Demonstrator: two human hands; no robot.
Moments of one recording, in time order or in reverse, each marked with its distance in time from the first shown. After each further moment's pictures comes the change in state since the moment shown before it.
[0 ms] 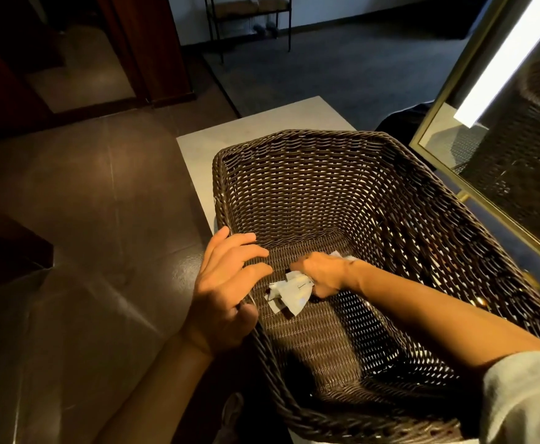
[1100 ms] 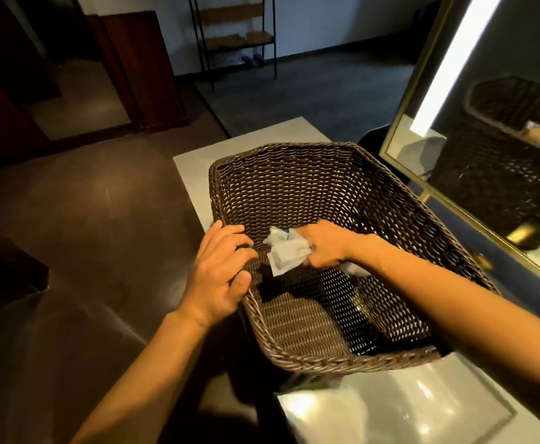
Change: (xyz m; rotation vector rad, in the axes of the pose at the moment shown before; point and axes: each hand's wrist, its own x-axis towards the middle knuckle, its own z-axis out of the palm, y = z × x) left_hand -0.003 -0.003 -0.012 0.100 -0.041 0.045; right_hand -0.093 -0.042 -0.078 0.013 0.260 0.087
